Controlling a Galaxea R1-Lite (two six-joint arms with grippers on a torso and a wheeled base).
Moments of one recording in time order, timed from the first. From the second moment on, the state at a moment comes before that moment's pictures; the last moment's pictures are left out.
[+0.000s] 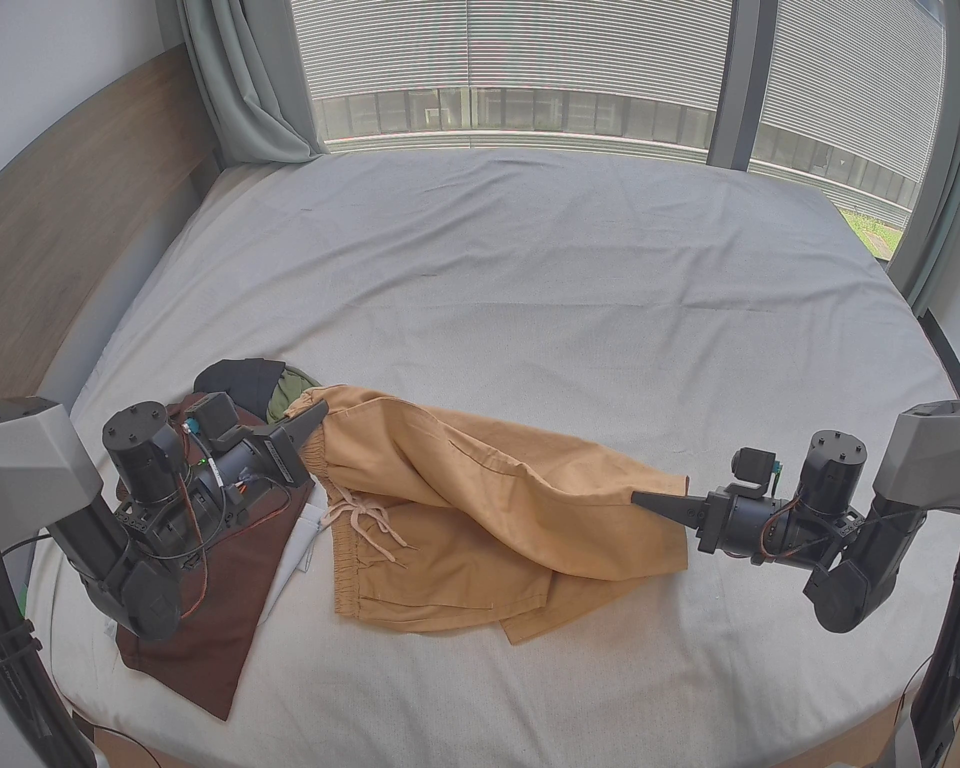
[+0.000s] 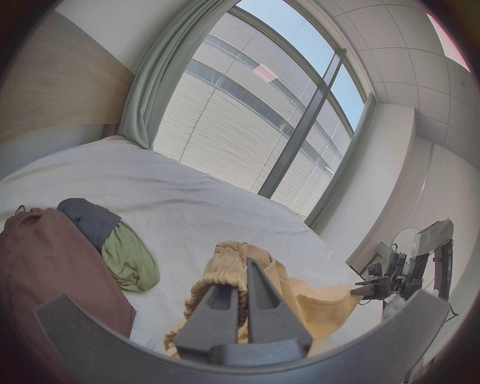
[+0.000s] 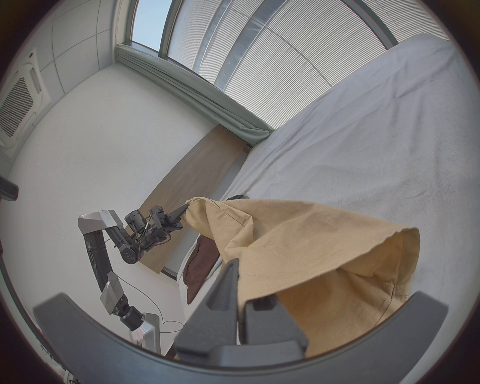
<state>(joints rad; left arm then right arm) -0.22 2.01 -0.51 -1.55 -0.30 -0.36 0.26 2.13 -0.46 -1.54 0.74 0.51</state>
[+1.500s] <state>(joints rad) -0.19 1.94 -0.51 -1.55 -0.43 -0.31 0.26 1.91 -0.44 -1.54 0.73 0.51</state>
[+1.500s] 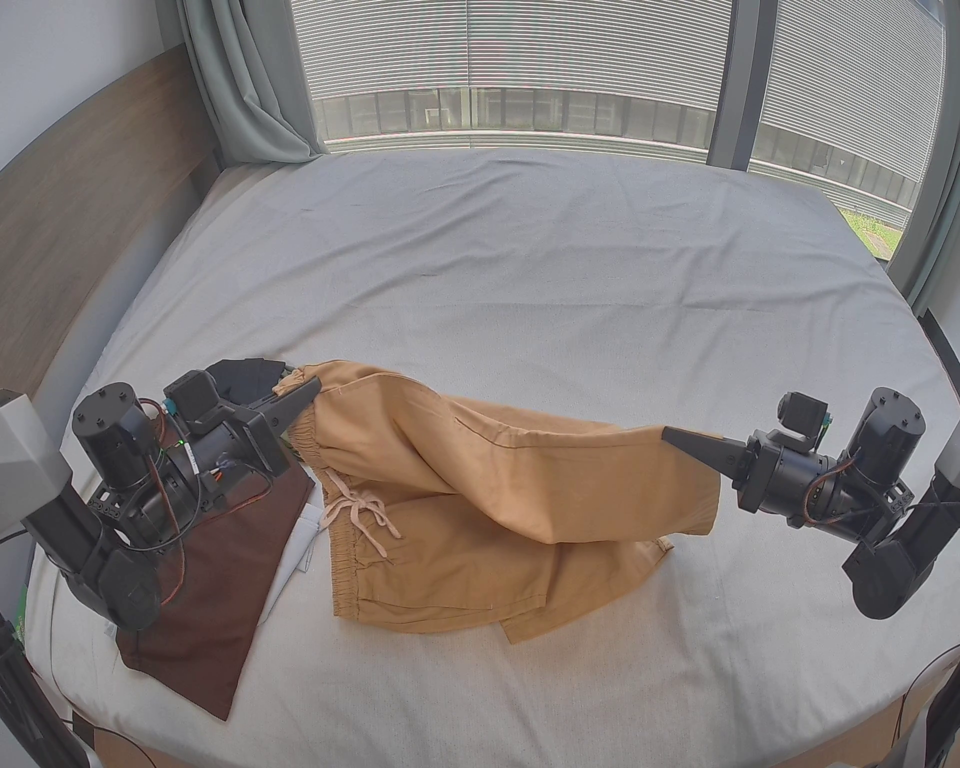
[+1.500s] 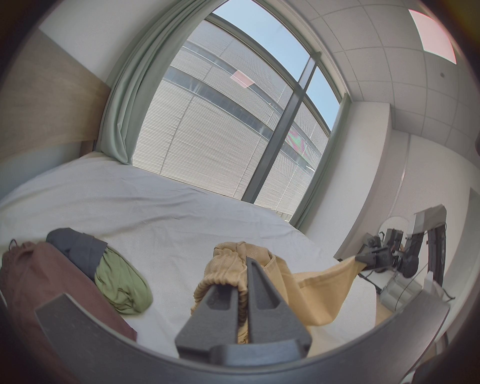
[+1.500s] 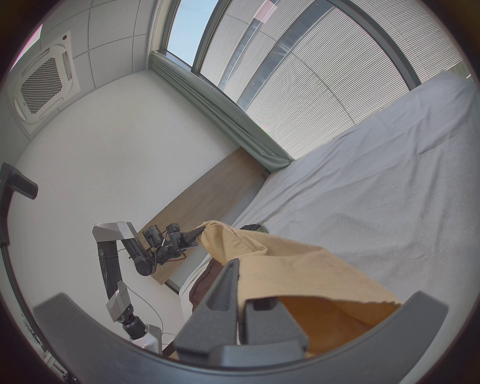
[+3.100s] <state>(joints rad) -0.09 1.97 -0.53 -1.55 -0.57 -0.25 0.15 1.90 -0.56 -1.54 0.64 0.52</state>
